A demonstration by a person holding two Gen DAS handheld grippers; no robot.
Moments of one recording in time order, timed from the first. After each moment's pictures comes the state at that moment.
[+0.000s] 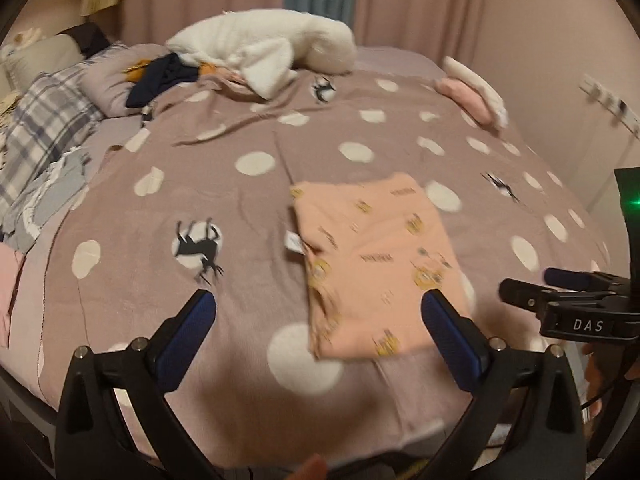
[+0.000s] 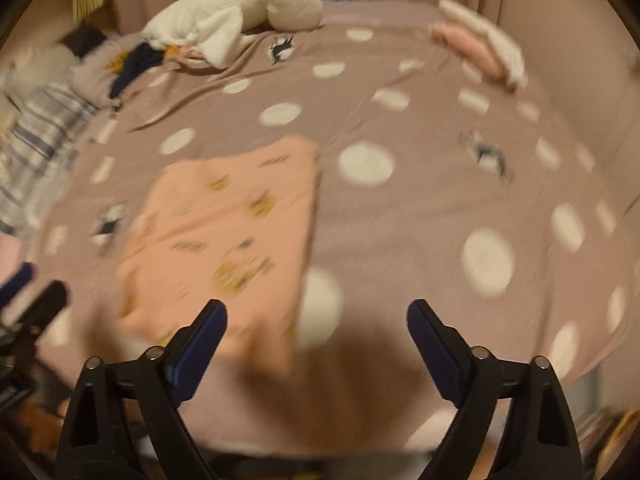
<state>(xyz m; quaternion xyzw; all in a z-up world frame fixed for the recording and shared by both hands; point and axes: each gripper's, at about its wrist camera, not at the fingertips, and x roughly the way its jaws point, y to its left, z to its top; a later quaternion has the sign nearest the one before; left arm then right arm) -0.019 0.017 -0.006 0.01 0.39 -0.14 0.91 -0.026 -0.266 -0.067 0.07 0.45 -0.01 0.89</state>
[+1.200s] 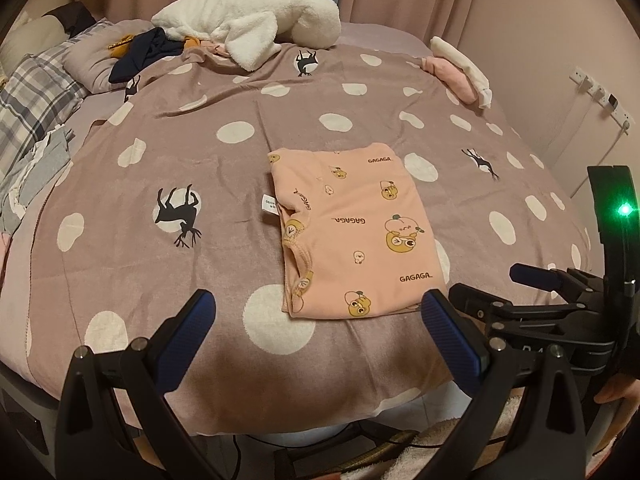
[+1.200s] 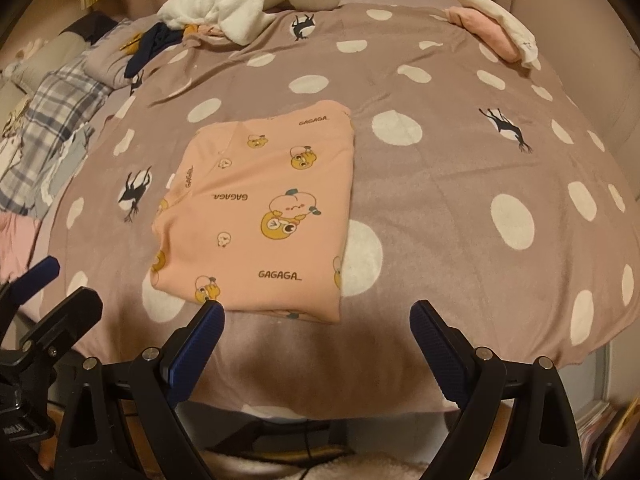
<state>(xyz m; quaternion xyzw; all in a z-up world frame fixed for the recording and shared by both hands) -0.032 0.013 -0.011 0.00 0.43 -0.17 0.89 -0.043 -0.230 -0.074 0.05 0.48 -0.01 0.88</state>
